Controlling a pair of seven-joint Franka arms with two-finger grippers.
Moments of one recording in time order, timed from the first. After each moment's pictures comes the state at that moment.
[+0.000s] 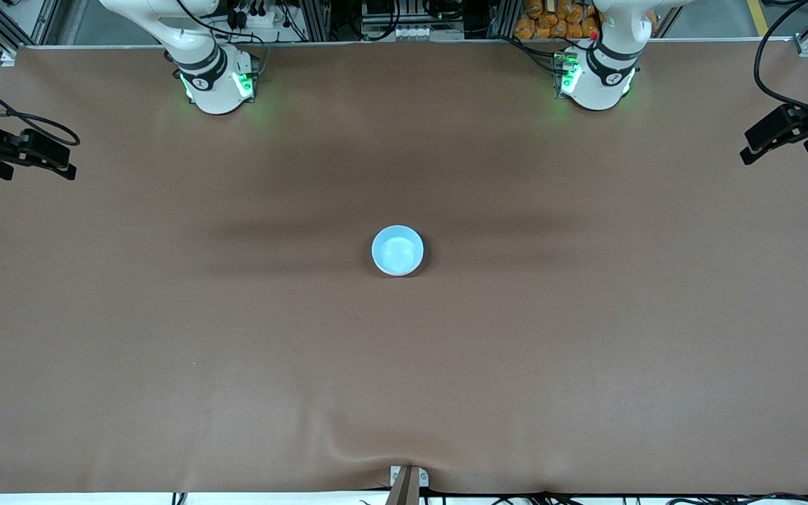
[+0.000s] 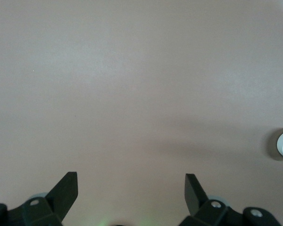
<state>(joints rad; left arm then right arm) 0.15 -0.11 -0.16 -1.60 -0.02 1.52 -0.17 -0.04 -0.01 0.04 -1.53 0.00 1.44 0.01</state>
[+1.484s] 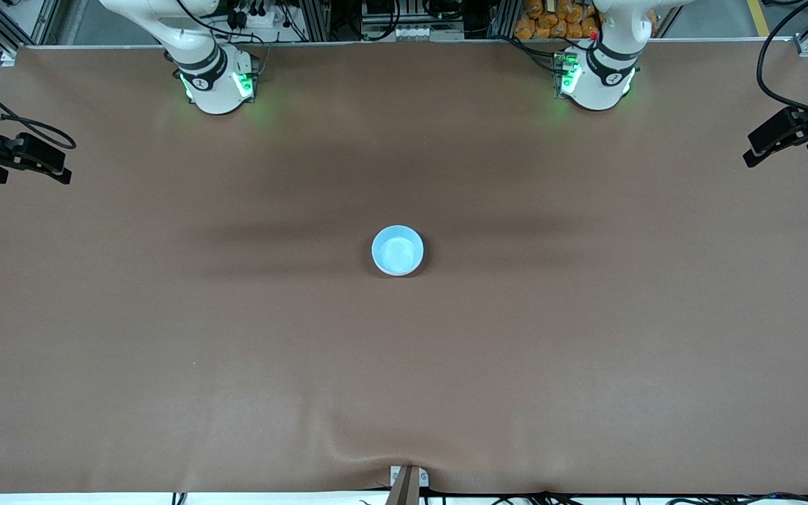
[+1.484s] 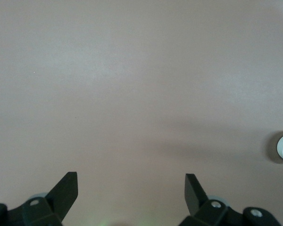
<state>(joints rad) 0.15 -0.10 -0.16 -1.60 -0.02 1.53 -0.17 -0.04 0.00 0.03 -1.53 -0.01 1.46 0.01</state>
